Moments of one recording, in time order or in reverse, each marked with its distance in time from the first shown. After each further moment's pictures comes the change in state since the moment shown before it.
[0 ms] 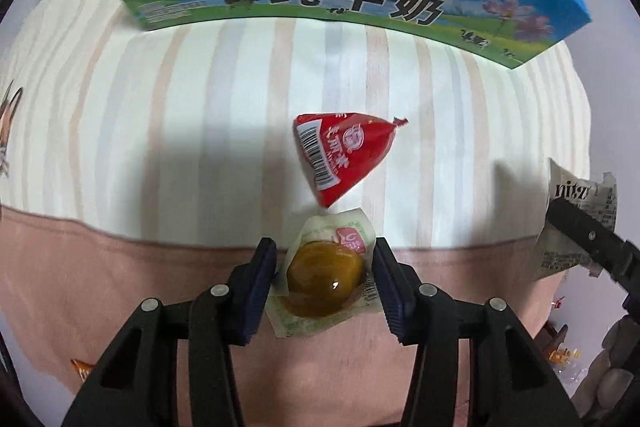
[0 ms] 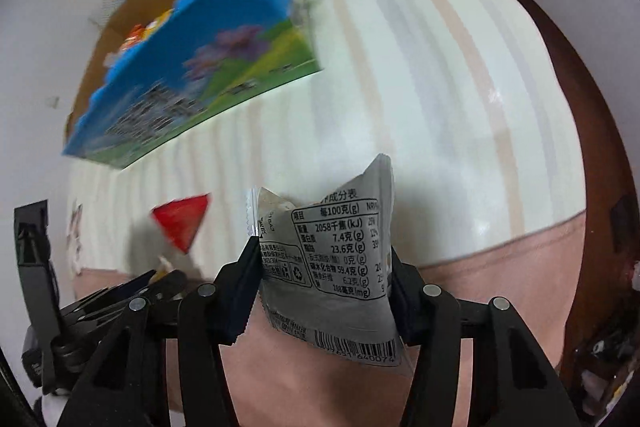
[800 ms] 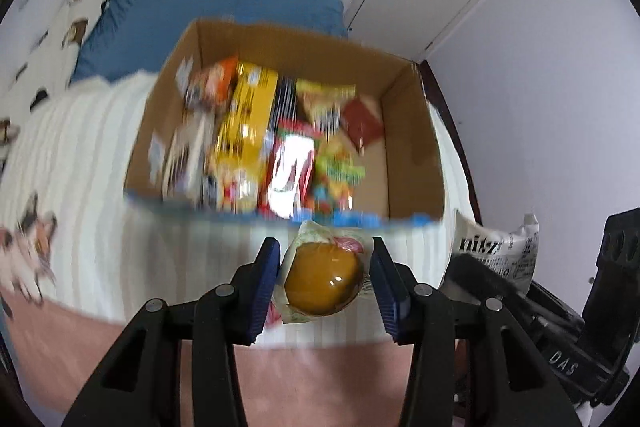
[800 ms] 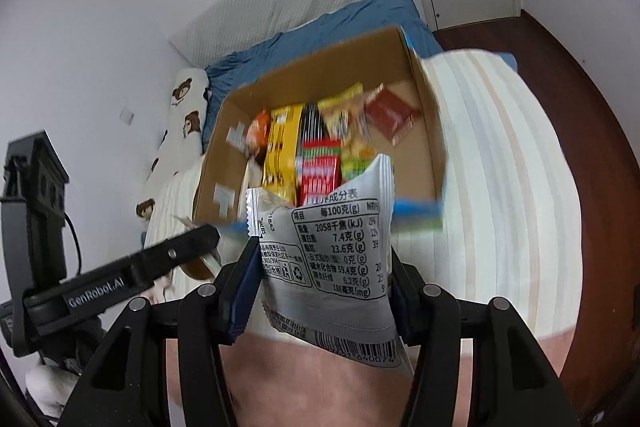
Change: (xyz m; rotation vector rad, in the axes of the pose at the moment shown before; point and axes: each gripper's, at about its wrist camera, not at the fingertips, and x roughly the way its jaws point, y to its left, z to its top) left arm -0.170 -0.013 0.124 -0.003 -0.270 -0.174; right arm -0.108 0.104 0.103 -0.145 -0.179 0.175
